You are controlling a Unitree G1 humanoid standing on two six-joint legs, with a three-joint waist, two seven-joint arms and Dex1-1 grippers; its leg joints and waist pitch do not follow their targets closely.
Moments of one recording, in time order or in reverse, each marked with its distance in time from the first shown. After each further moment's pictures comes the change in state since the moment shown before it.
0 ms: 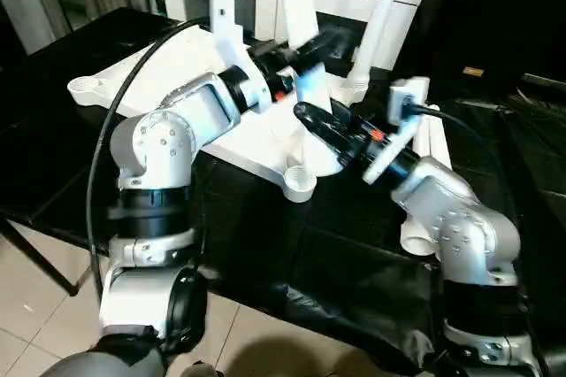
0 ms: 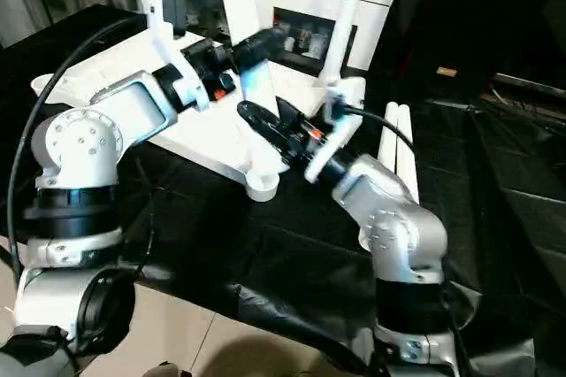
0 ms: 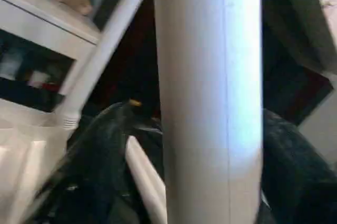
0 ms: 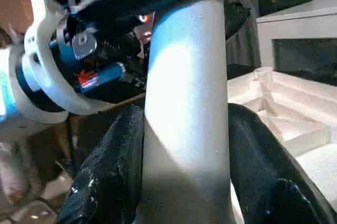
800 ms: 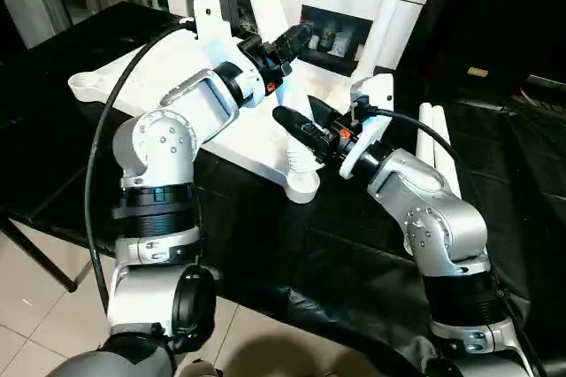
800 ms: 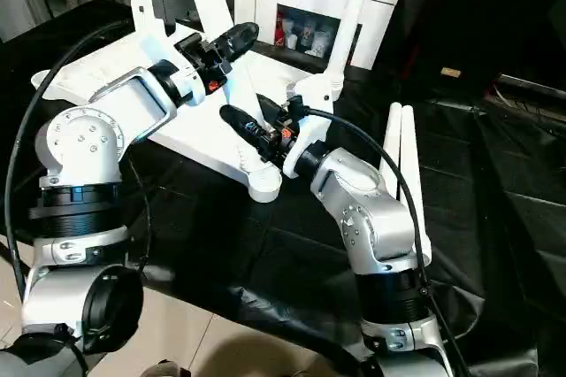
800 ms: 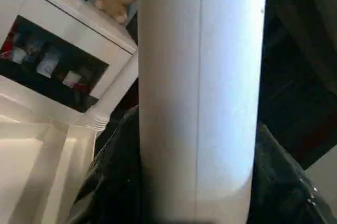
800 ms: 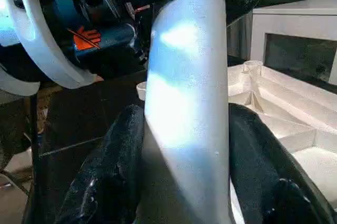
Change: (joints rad) left arm 0.006 0.005 0.020 -0.004 -0.014 -0.006 0.072; right arm -0.025 0.000 0.101 0.074 -0.097 -0.107 -0.043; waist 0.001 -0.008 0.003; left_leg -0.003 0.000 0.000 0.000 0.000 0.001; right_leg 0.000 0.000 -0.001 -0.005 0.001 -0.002
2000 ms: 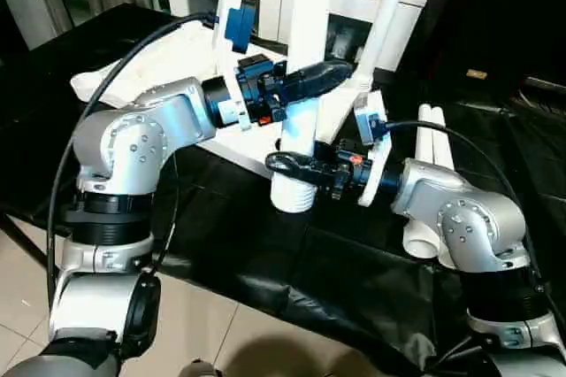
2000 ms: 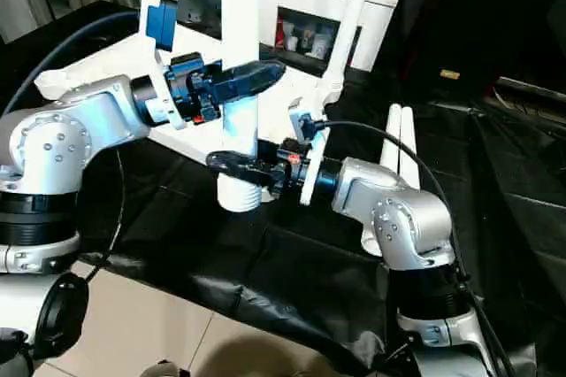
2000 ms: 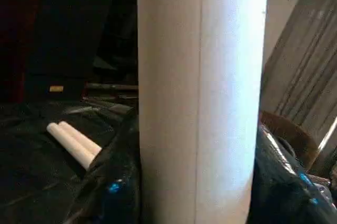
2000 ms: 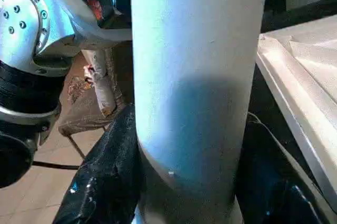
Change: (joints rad) left arm 0.054 0.238 -0.211 -0.070 -0.106 0.038 -0.535; right arm -0.008 -0.179 0.022 -0.031 0.251 0.300 0.297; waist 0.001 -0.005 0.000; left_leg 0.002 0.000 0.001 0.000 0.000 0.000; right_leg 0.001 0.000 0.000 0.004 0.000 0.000
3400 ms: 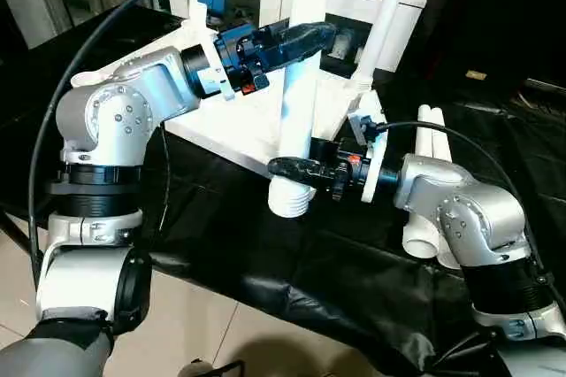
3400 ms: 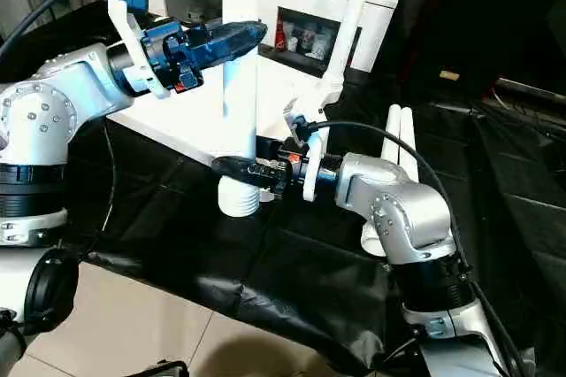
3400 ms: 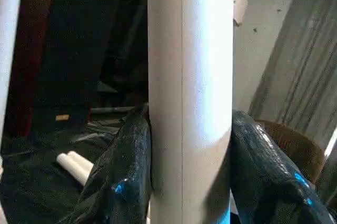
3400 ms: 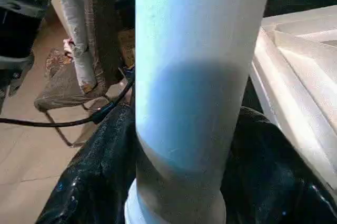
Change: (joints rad) left arm -0.103 0.054 0.028 0.113 0.009 -0.079 -0.096; right arm -0.032 -0.055 0.055 0.036 -0.077 -0.062 0.042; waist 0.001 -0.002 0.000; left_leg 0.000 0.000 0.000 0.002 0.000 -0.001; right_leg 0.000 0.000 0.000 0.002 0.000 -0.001
